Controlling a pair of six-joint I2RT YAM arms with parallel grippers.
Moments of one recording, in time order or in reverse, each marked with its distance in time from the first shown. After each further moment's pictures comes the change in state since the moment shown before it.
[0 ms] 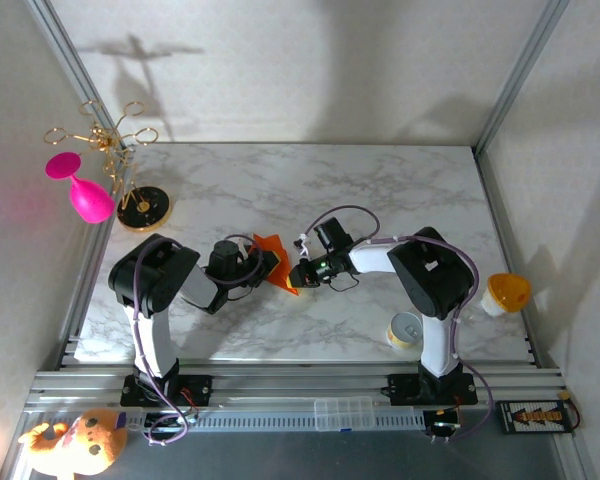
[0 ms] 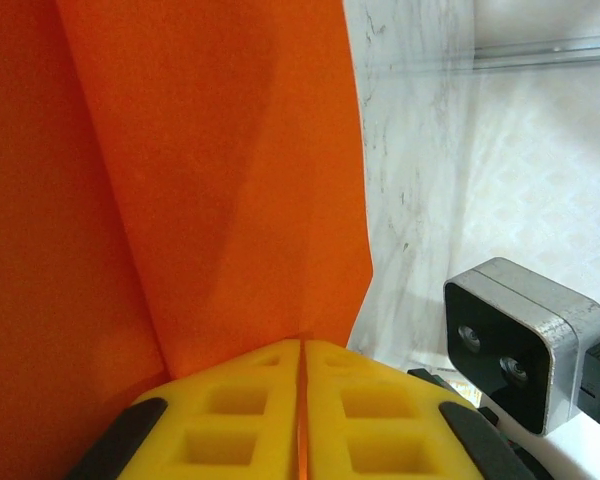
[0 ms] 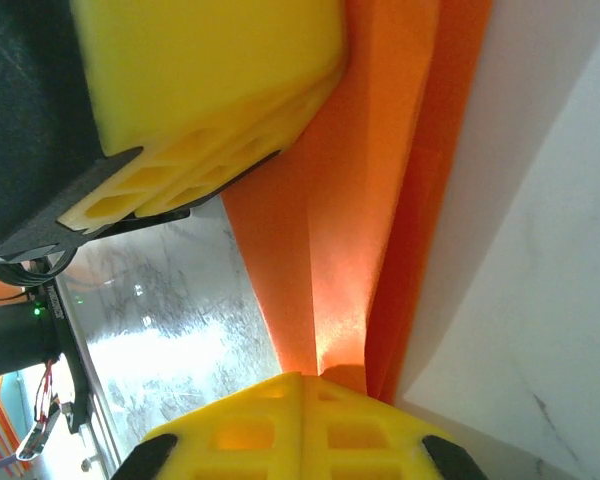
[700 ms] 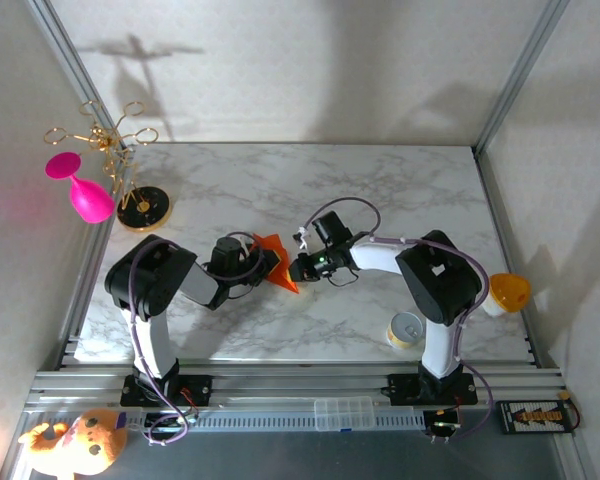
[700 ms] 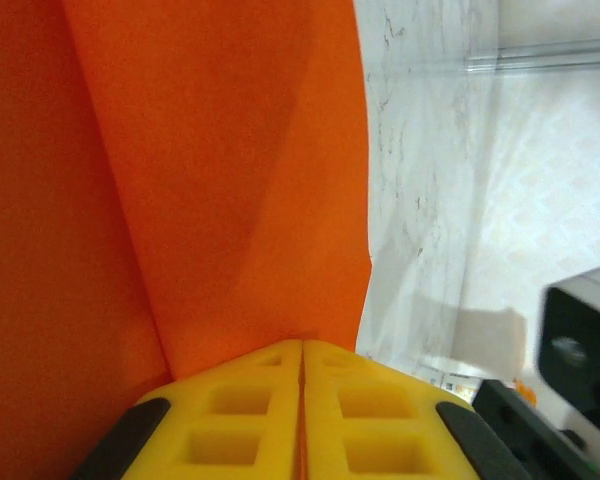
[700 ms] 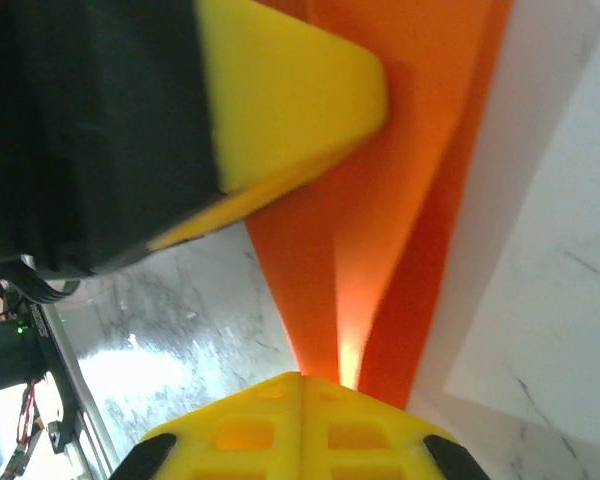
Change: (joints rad) left arm -0.005 -0.032 0.037 -0.124 -0.019 0.018; right arm 0.016 -0.065 0.052 -0.098 0.101 -0.017
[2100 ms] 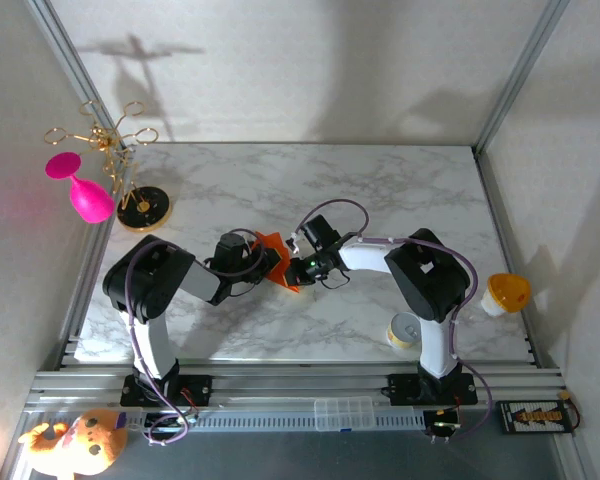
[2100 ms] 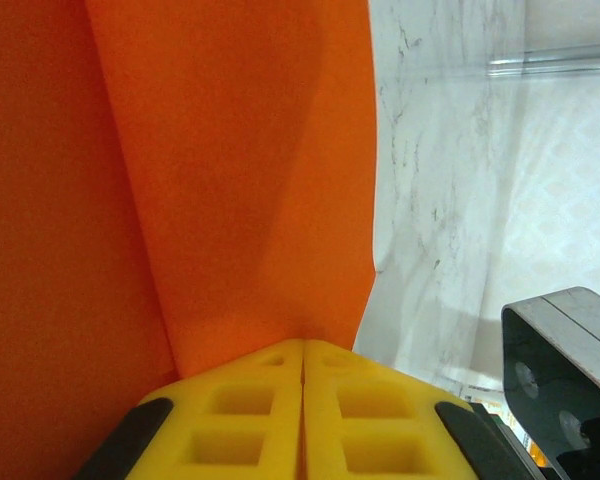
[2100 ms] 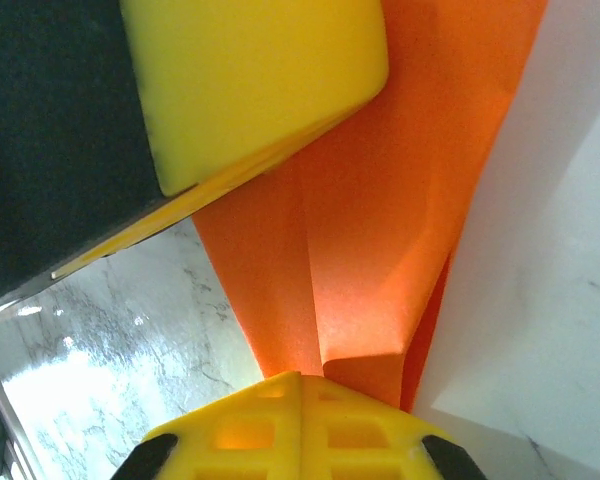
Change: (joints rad) left arm -0.010 -0.022 0.045 -0.116 -0.034 0.023; right arm 0.052 0.068 0.053 -0.060 0.111 -0.011
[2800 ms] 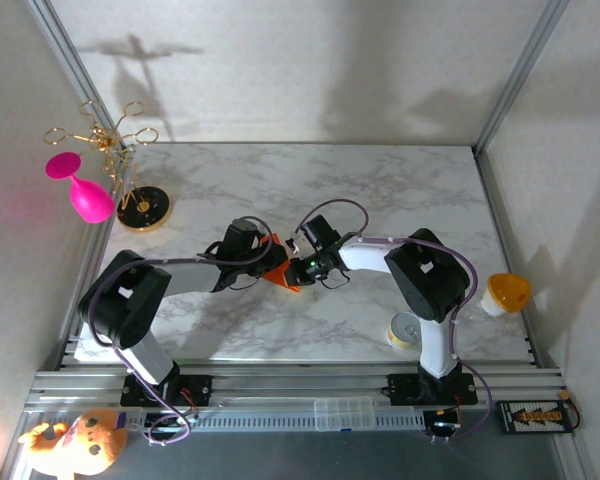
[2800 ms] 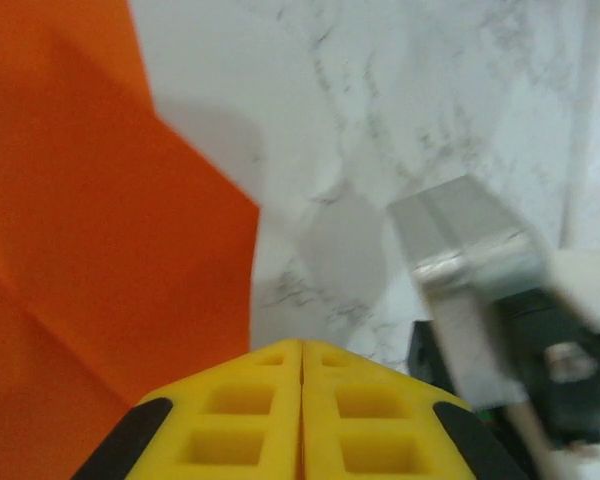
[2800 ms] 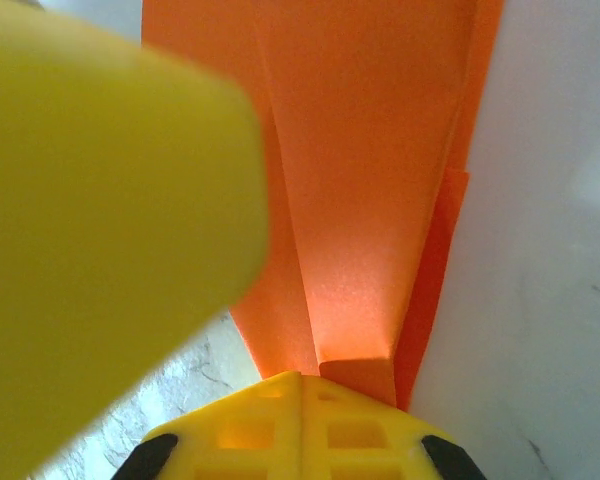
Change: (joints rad) left arm -0.078 -0.203 0.151 -0.505 -0.063 0.221; right arm 0.000 0.002 0.000 0.001 0.000 -0.008
